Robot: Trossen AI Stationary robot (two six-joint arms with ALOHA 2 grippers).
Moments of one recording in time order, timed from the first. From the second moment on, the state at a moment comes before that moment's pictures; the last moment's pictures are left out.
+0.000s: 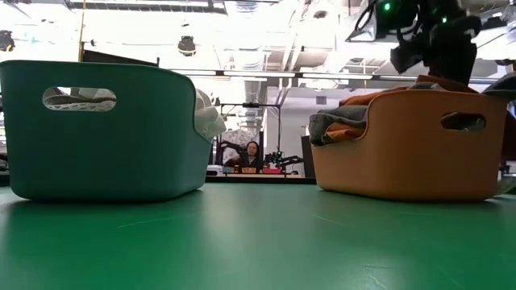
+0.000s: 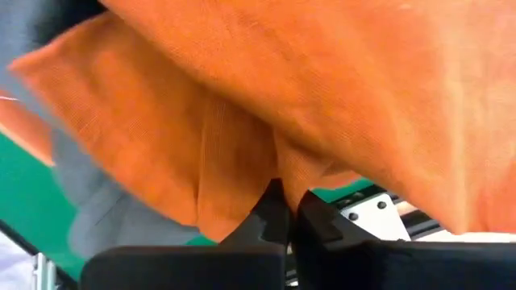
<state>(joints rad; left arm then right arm) 0.11 0.94 1.33 -0.59 -0.47 -0.50 -0.31 1.22 1.11 -1.49 -0.09 0.22</state>
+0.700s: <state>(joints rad) 0.11 0.94 1.33 -0.58 -0.45 -0.52 -0.30 1.26 1.43 -1.17 -0.52 0.35</state>
